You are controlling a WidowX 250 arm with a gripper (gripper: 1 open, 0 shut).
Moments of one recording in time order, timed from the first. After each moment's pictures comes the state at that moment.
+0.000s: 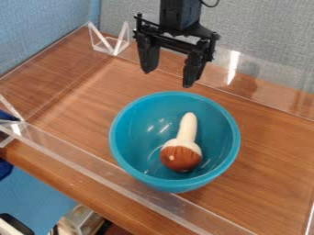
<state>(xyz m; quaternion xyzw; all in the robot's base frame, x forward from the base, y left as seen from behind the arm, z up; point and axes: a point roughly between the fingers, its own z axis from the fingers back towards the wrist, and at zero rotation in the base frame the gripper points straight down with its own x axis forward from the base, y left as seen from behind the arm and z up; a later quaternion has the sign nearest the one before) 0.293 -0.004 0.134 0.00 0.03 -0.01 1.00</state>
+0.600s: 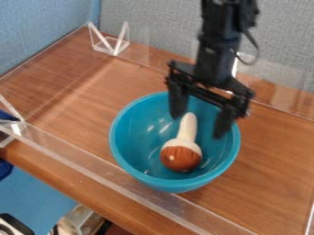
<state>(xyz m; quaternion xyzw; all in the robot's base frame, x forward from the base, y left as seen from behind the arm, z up) 0.270 -0.066 0.093 0.00 0.06 -0.06 1.00</state>
